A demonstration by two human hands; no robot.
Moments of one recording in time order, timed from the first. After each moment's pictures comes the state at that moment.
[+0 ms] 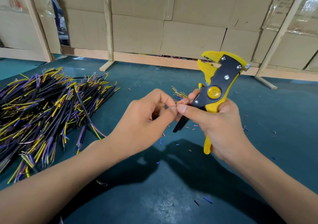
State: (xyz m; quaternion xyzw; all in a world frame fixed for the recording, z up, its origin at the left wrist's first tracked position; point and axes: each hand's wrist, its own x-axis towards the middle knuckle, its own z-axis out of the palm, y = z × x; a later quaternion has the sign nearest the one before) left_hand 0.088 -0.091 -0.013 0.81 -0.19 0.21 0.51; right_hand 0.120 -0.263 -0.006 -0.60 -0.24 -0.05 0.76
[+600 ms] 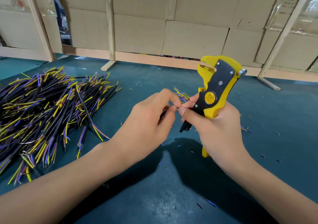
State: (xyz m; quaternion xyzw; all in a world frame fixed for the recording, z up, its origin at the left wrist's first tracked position) left_hand 0.094 -0.092 -0.021 0.85 -0.21 0.30 0.37; right_hand 0.111 -0.256 -0.011 -0.70 -0.18 -0.17 0.66
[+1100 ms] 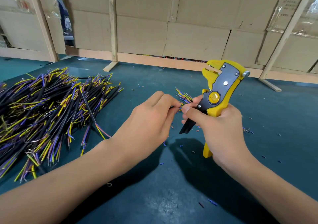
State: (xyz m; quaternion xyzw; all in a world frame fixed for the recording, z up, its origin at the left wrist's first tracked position) left_hand 0.092 -0.093 -0.016 0.87 -0.20 0.35 0.28; right_hand 0.113 -0.255 -0.011 -0.69 -0.14 -0.16 0.70
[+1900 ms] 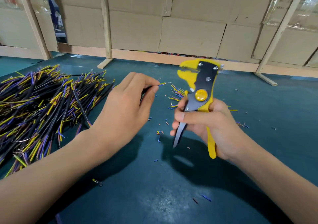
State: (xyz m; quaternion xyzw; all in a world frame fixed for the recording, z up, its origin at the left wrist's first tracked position) left_hand 0.101 -0.073 -0.009 0.84 -0.15 0.45 0.27; right_hand 0.124 -0.272 -0.009 -0.60 -0.24 0.13 0.75
